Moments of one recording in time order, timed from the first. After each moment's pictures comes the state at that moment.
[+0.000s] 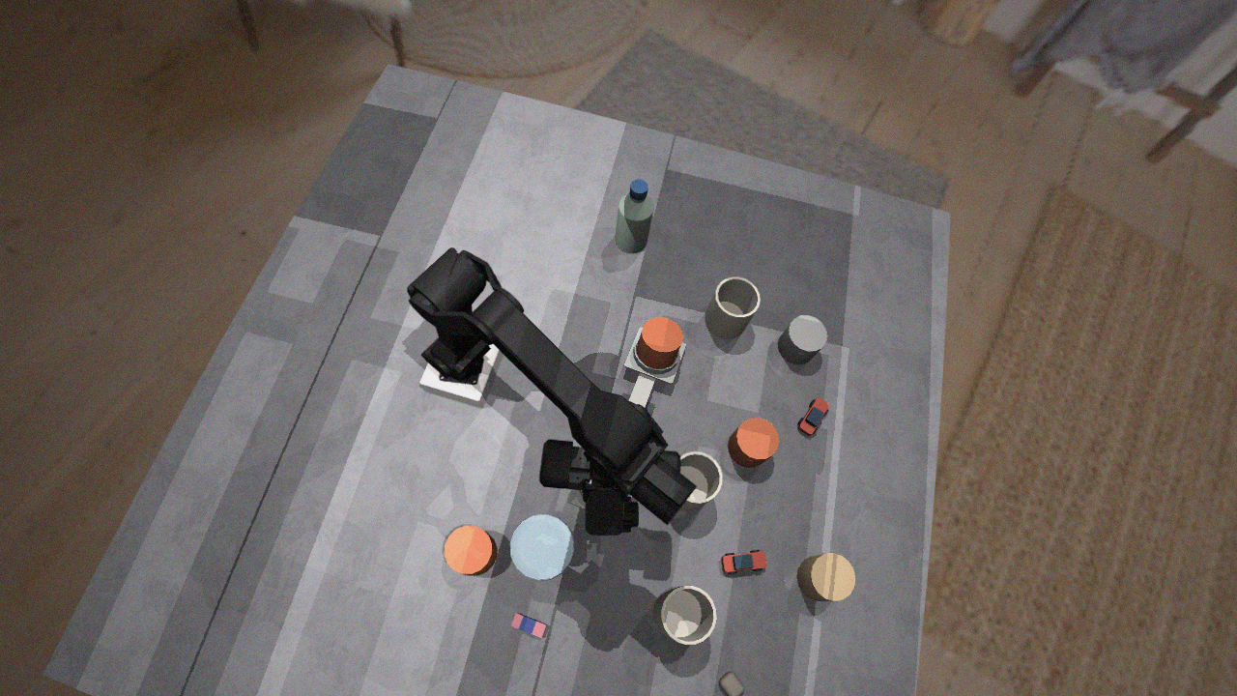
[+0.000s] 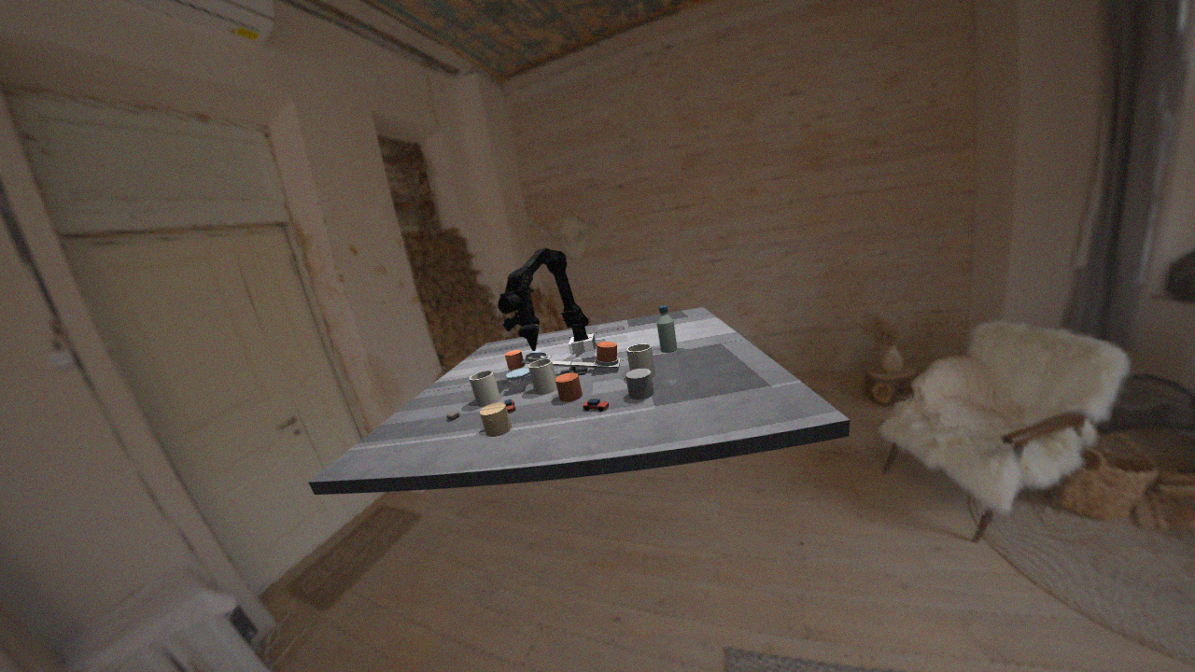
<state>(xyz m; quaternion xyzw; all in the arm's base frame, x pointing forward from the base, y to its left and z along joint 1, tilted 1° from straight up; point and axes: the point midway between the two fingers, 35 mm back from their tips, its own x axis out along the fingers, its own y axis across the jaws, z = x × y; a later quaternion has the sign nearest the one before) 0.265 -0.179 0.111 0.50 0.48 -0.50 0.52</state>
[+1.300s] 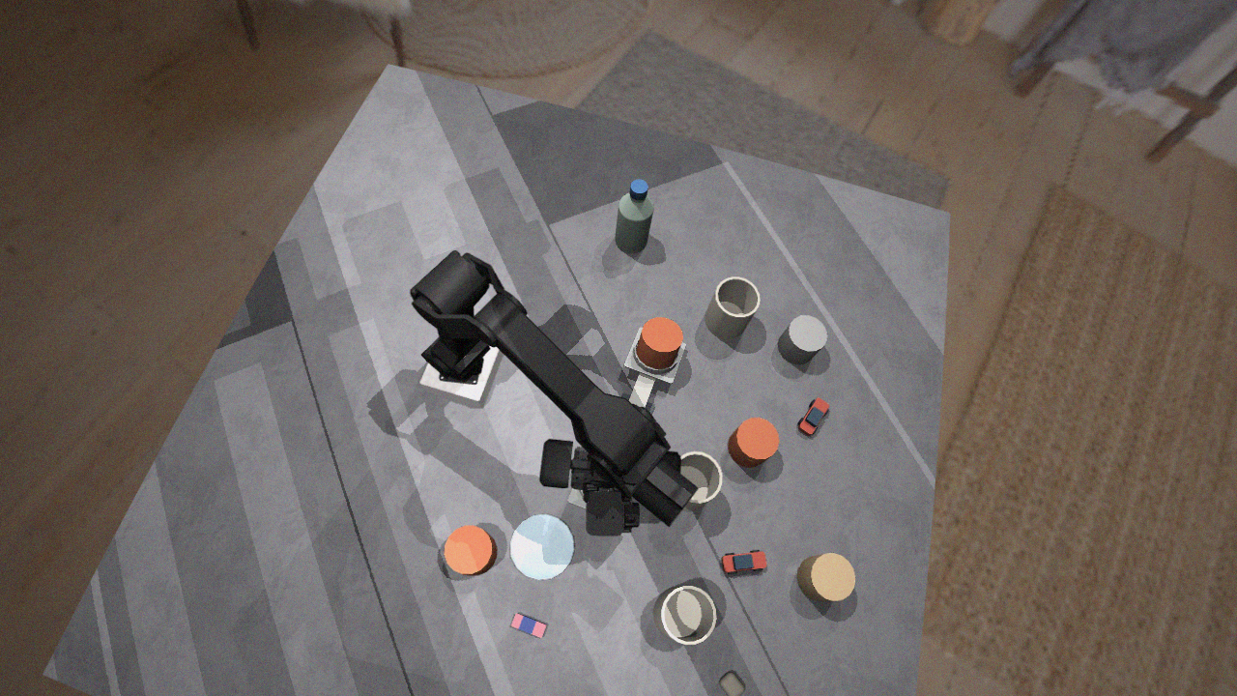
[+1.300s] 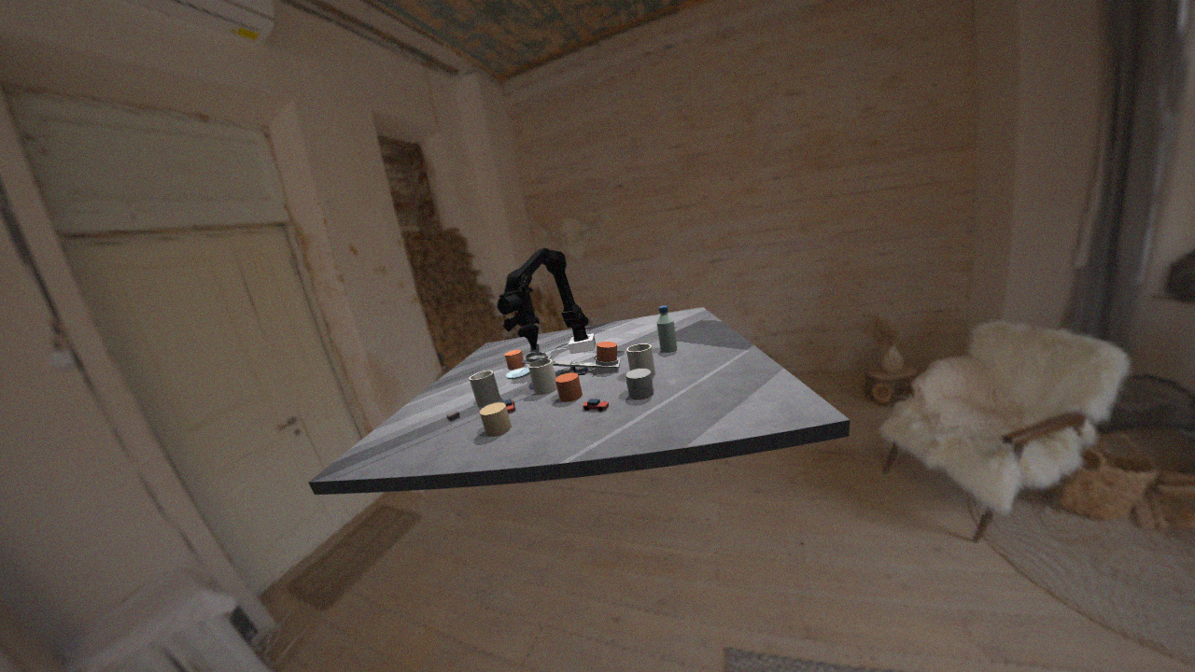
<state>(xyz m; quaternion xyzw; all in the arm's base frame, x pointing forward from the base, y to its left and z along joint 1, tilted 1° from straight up) 0.264 -0.178 0.112 0.49 0.49 -0.50 0.51</state>
